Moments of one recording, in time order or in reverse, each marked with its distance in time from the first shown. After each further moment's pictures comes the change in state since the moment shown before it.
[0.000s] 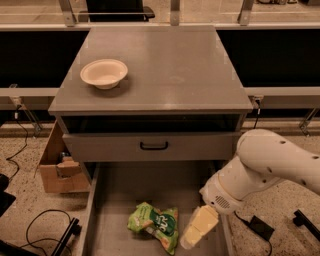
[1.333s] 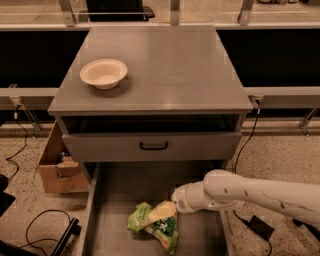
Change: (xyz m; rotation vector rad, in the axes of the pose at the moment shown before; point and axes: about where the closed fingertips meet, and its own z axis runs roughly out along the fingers) arm -0.055 -0.118 0.175 0.077 -0.357 0.178
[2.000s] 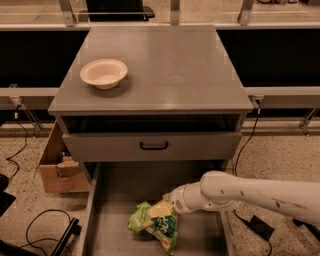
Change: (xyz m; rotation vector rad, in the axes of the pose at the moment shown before) arm 0.002 -0.003 0.009 0.019 0.004 0.010
